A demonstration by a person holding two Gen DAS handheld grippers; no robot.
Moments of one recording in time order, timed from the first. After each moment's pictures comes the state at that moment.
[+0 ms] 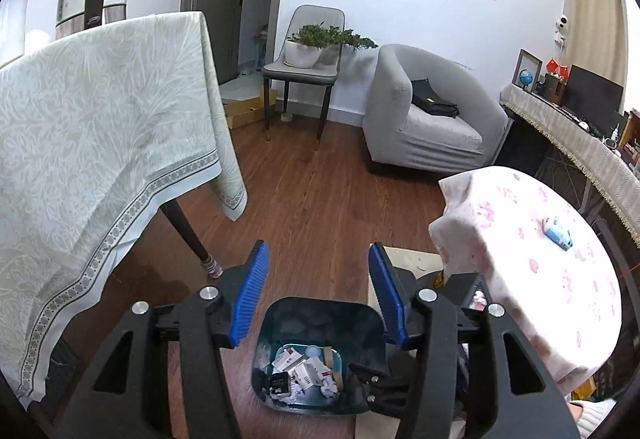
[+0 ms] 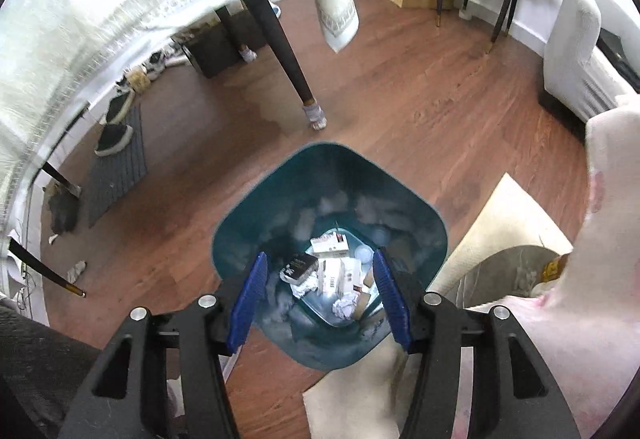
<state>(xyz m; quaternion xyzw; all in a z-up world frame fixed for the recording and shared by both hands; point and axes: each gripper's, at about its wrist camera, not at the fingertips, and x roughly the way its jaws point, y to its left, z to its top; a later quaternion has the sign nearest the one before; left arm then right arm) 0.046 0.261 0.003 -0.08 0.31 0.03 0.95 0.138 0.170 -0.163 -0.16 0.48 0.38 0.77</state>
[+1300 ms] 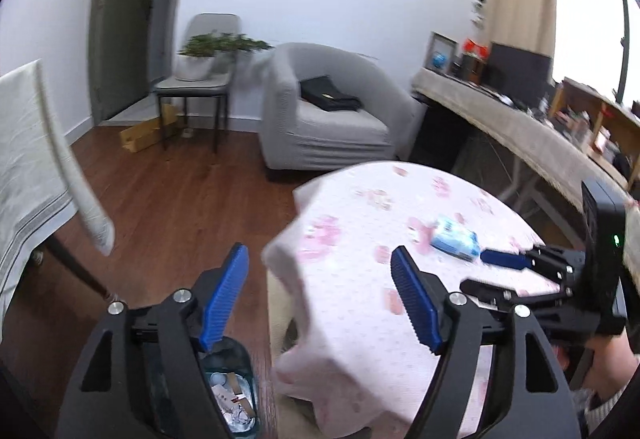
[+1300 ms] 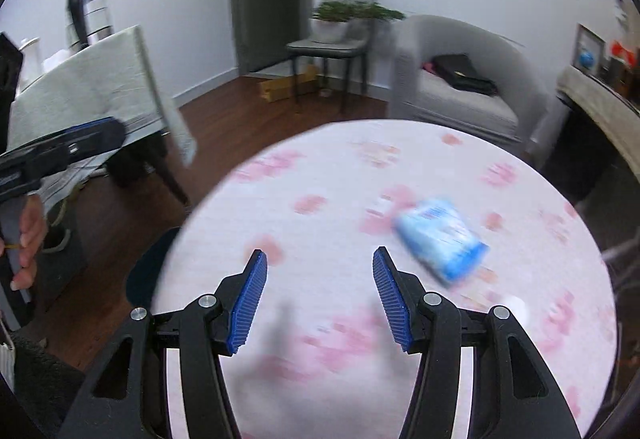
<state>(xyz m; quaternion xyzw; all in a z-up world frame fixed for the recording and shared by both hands) 0.104 0.086 0.010 -0.05 0.30 -0.13 0.95 0.148 -0.114 -0.033 -0.08 0.36 0.20 0.91</state>
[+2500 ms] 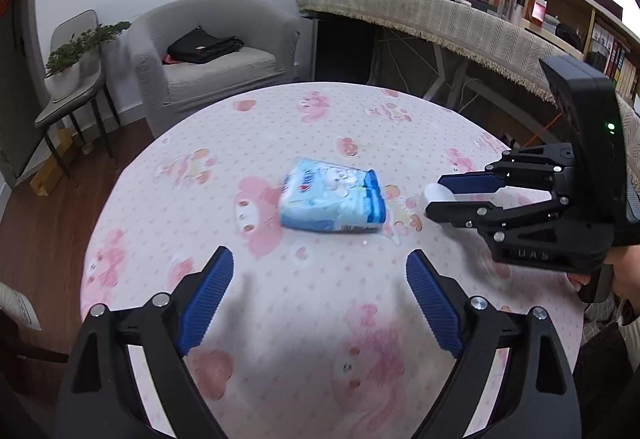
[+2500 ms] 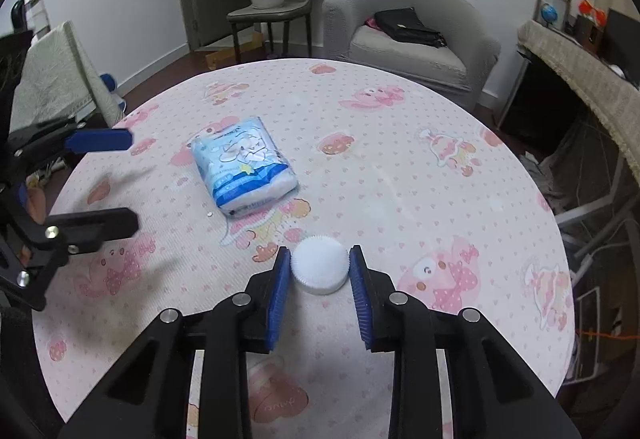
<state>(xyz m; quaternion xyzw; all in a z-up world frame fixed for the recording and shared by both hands) 0.185 -0.090 -0.058 0.09 0.37 -0.28 0.88 0.194 -0.227 -0.068 -0.10 0.42 0.16 0.89</state>
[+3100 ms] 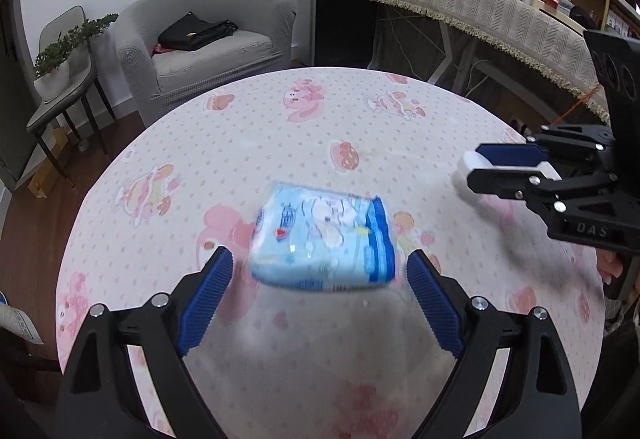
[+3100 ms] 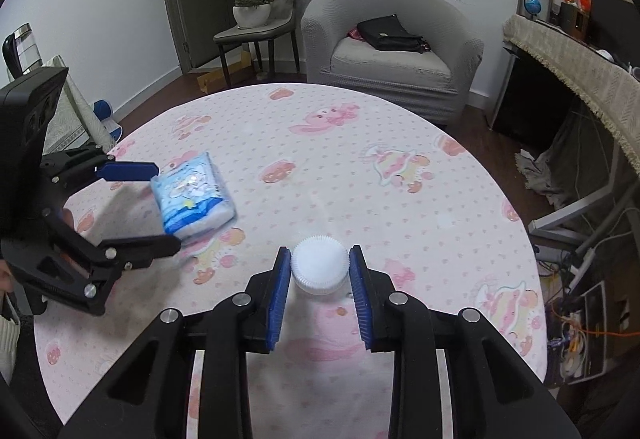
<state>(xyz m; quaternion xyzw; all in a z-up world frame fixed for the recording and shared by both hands) 0.230 -0.132 -0.074 0.11 0.41 -0.27 0.87 0.212 -0.281 -0.055 -0.05 0.40 0.15 0.90</state>
